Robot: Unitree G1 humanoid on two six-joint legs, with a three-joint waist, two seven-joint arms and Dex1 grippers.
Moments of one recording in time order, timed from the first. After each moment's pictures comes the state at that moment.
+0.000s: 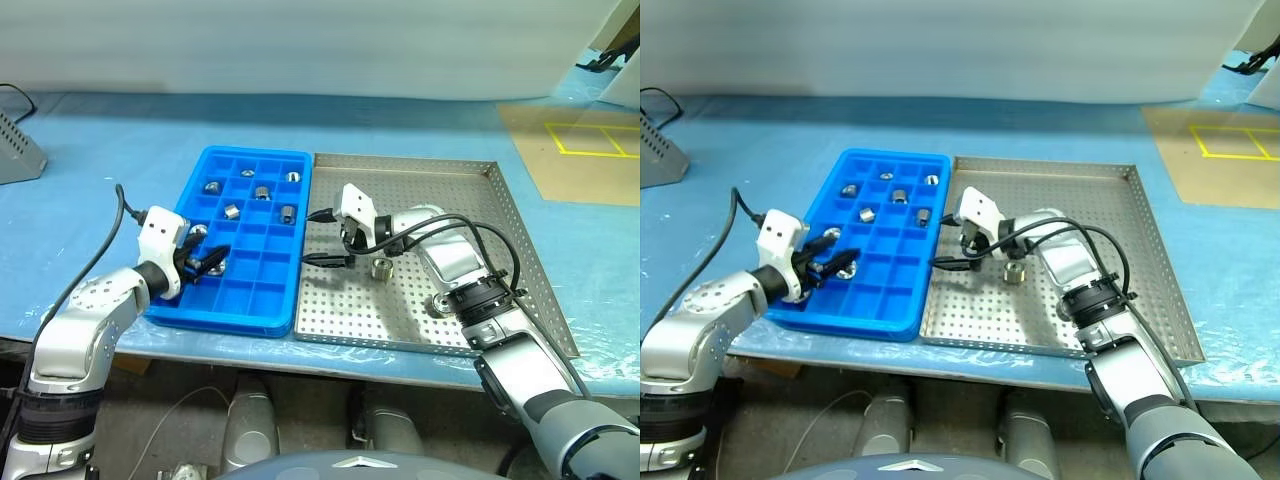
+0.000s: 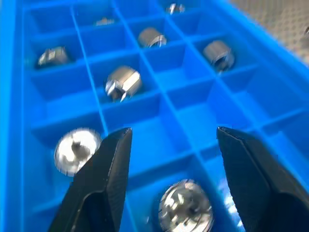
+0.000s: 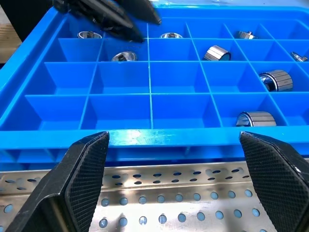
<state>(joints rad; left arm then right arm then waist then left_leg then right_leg) -0.17 0.58 0.19 -0.34 -0.47 0.75 -0.53 -0.73 -0.36 0.32 0.28 0.14 0.28 1.09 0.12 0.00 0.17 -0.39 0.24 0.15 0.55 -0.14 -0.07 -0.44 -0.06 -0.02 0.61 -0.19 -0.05</state>
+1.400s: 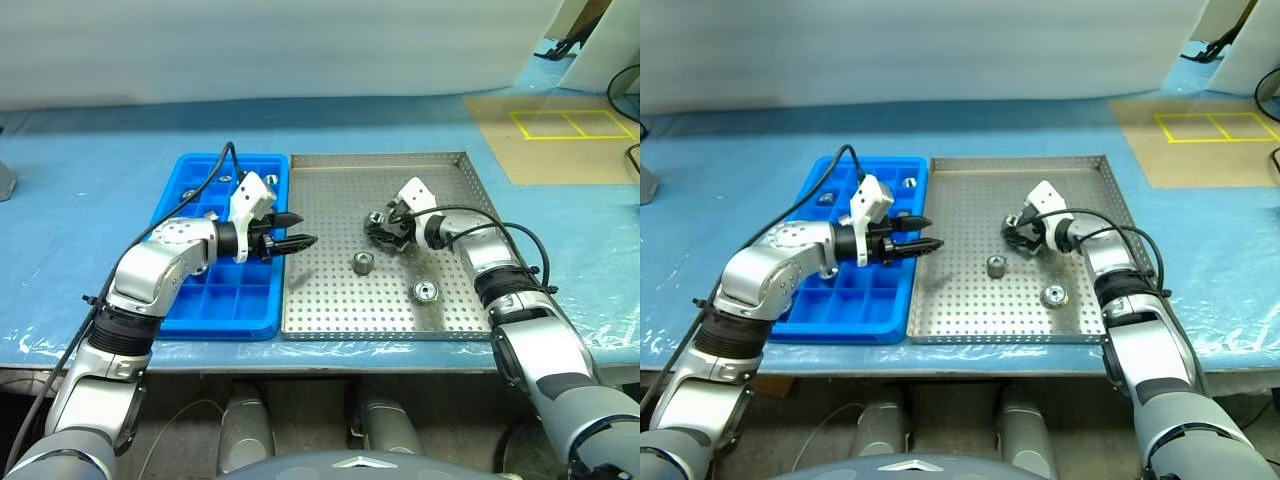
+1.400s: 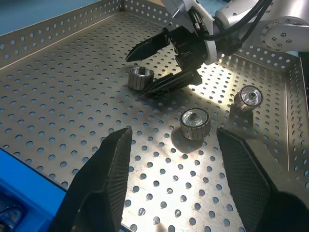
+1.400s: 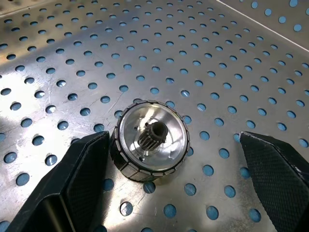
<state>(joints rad) -0.54 0.52 -0.13 -0.11 -0.48 0.71 -0.87 -0.84 -0.43 0.13 0.95 0.00 0.00 0.82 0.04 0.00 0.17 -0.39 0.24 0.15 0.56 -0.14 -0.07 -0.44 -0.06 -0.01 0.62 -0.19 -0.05</state>
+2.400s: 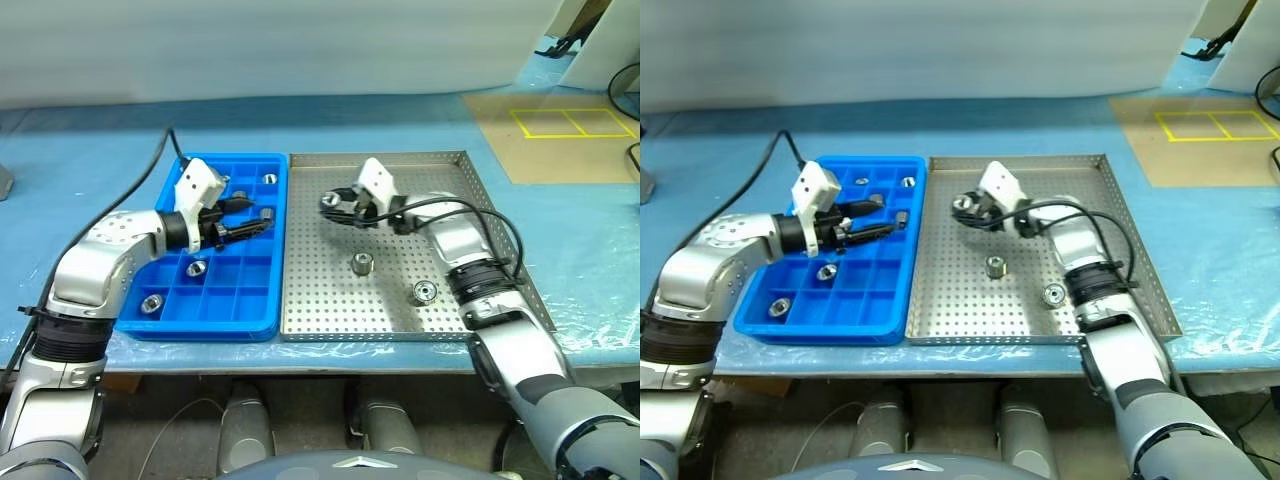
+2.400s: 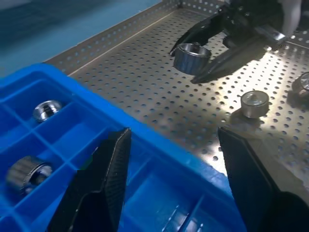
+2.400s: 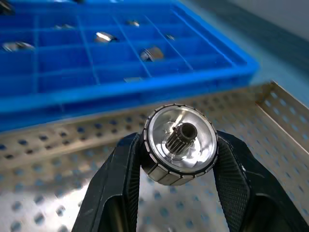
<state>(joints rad) -0.45 0.69 0.05 -0.12 -0.47 0.65 -0.87 -0.85 -0.26 0.20 0.54 0.04 0.11 1.00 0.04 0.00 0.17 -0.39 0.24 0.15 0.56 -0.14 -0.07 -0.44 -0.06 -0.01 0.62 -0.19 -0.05</state>
